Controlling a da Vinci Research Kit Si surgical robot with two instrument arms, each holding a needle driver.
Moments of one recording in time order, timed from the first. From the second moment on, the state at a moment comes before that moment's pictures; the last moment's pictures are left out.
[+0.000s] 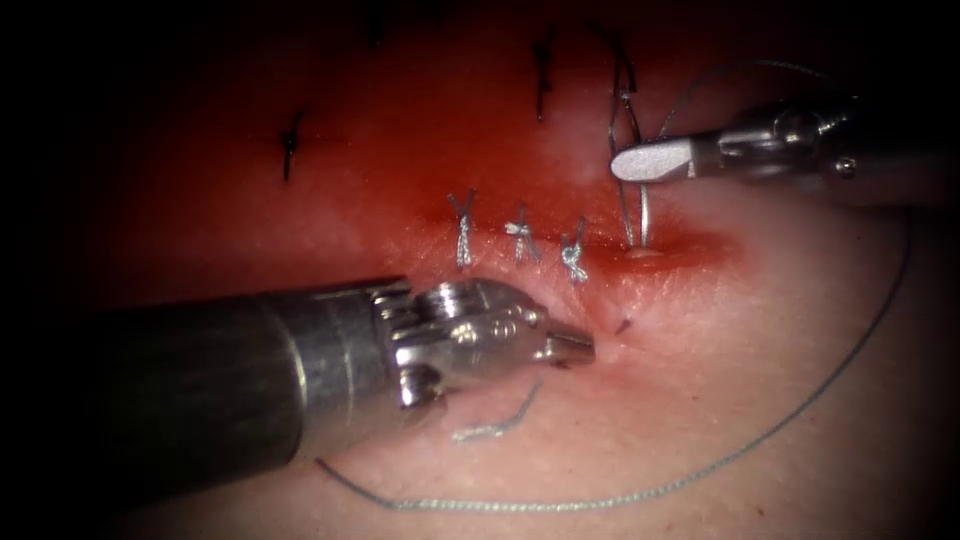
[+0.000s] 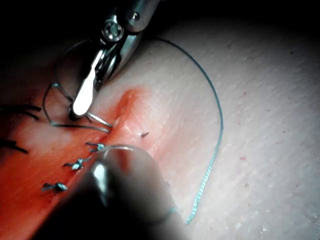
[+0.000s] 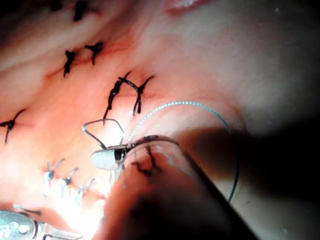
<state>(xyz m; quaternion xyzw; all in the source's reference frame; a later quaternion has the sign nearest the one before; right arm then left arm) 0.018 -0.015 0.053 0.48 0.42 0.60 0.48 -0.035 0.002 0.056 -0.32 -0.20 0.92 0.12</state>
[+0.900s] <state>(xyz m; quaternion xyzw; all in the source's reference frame) 0.013 -0.014 0.054 0.36 0.51 0.60 0.51 -0.036 0.002 0.055 -0.51 -0.10 0.85 -0.02</state>
